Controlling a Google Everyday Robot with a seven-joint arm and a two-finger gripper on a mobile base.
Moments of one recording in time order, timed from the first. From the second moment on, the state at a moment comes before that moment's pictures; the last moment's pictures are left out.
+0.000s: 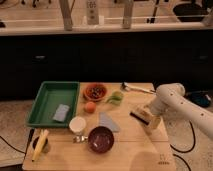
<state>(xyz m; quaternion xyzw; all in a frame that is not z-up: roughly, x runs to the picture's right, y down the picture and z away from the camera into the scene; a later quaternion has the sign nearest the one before) 0.280 0.185 0.858 -0.32 -0.09 -0.02 0.94</state>
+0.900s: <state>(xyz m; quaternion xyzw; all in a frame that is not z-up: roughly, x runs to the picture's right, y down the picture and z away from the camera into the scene) 0.268 0.191 0.862 -0.33 -0.10 -0.04 0.94</state>
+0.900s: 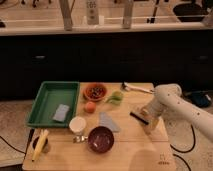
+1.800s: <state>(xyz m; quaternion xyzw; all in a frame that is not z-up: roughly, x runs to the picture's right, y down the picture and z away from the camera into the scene) 0.260 0.194 0.863 -0.34 -0.11 -0.05 0.93</state>
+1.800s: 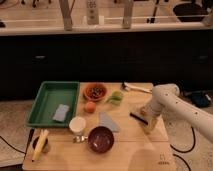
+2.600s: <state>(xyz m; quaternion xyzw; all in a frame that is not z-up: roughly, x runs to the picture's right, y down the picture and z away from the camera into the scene) 0.255 0.198 0.862 -0.34 -0.11 -0.06 0.93</state>
